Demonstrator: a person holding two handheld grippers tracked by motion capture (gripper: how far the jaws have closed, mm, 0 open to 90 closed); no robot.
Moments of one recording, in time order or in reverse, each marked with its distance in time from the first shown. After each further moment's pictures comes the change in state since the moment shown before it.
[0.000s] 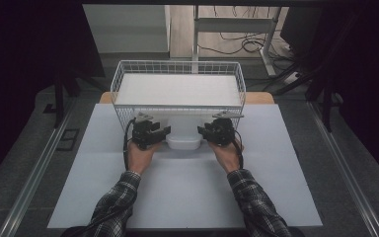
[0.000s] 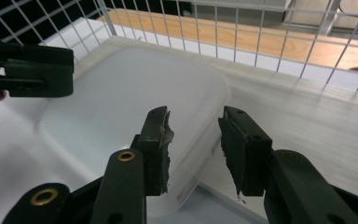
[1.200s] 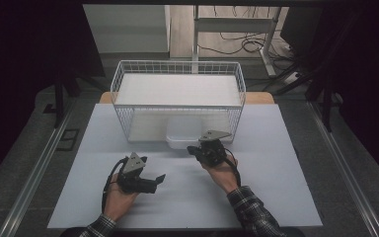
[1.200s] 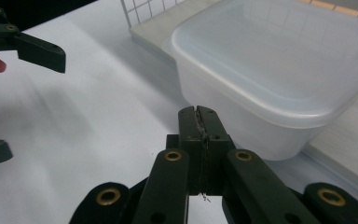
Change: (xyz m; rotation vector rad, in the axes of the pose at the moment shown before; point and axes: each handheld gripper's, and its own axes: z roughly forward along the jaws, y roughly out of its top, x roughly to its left) left arm -0.036 -0.093 -0.082 0.074 -0.098 0.281; right arm 0.052 -0.037 -0.012 0.075 0.184 -0.198
